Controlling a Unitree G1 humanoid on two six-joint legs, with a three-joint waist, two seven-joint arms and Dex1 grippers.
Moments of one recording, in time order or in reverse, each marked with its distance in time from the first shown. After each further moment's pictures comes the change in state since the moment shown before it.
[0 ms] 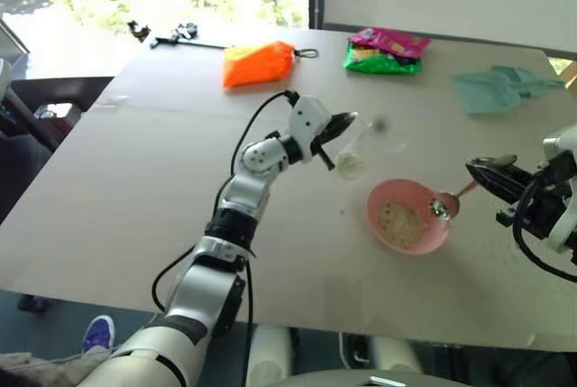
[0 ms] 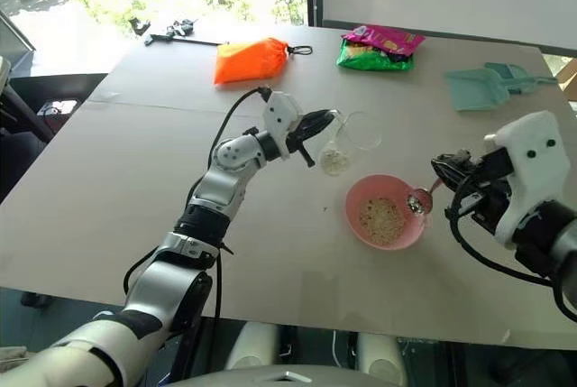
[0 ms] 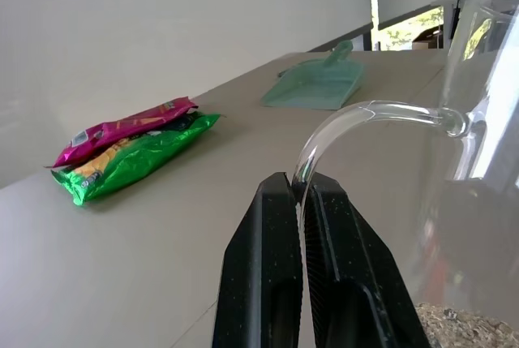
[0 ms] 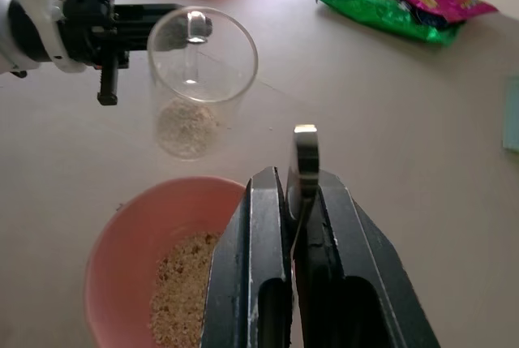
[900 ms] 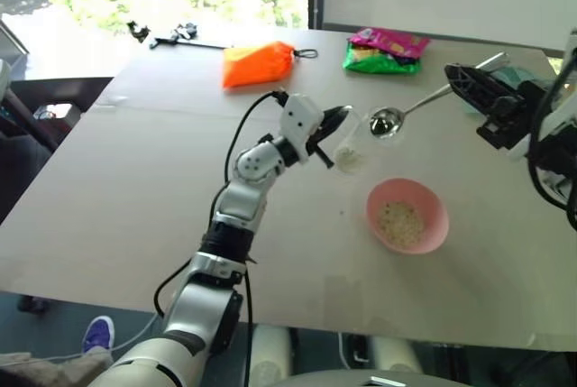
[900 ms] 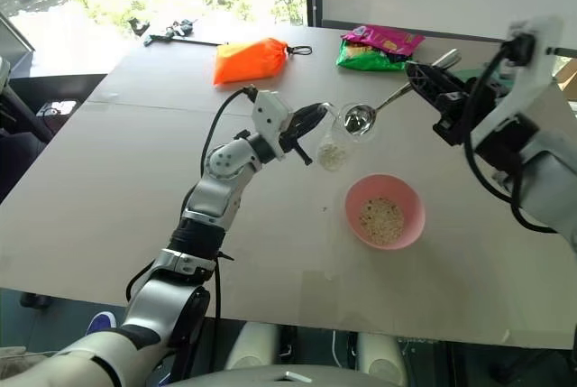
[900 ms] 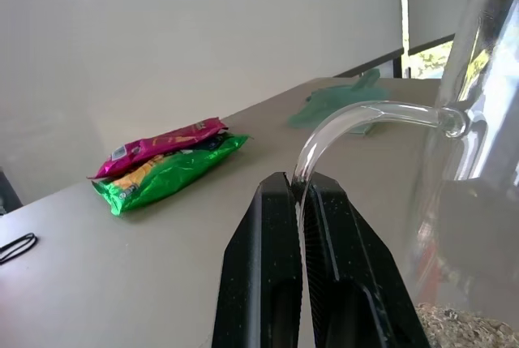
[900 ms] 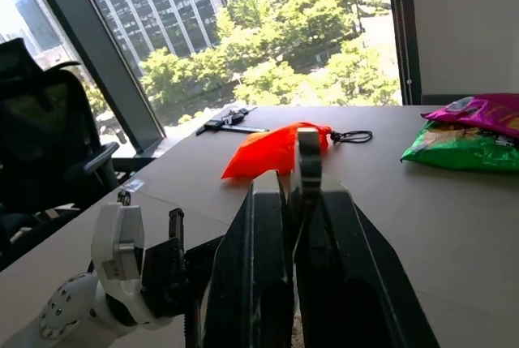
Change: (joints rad) left arm 0.099 -0.009 0.029 -0.223 -0.014 0.076 0.088; right arm -0.690 0.298 0.532 0.366 0.060 -0.114 -0.101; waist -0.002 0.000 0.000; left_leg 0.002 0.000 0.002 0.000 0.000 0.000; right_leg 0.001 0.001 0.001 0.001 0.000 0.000
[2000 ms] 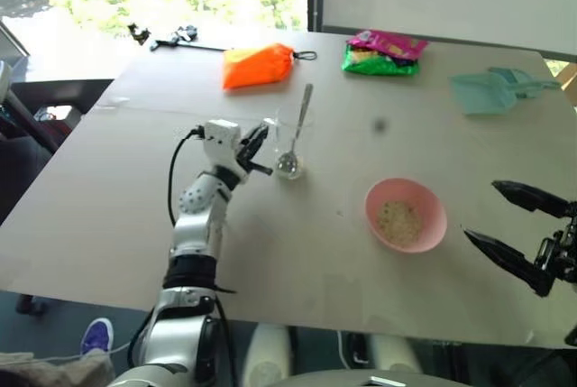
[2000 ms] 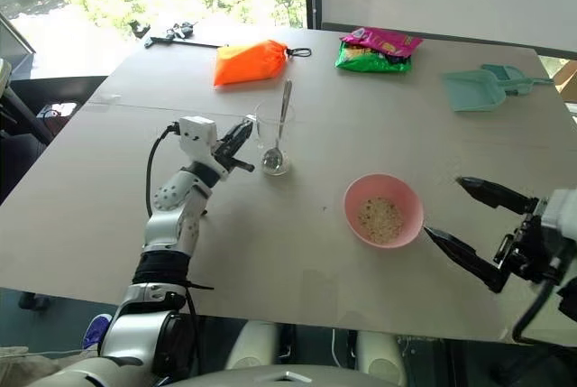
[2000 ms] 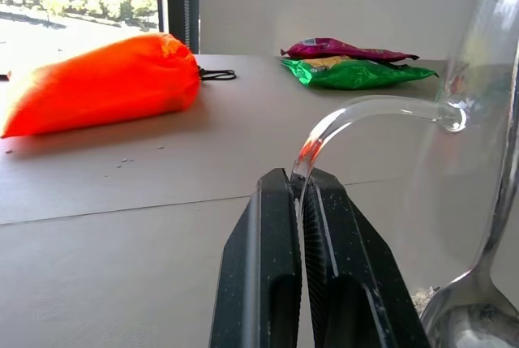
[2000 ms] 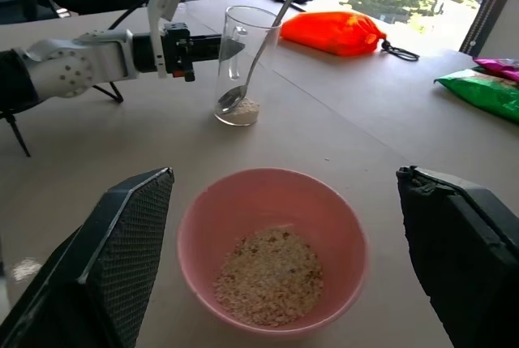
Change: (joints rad) left arm 0.188 0.073 0.293 0.073 -0.131 0.032 0.104; right arm 0.912 0.134 -0.502 -0.133 -0.618 -0.274 1.143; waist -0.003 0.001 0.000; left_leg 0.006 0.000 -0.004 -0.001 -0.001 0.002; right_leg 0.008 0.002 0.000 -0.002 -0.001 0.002
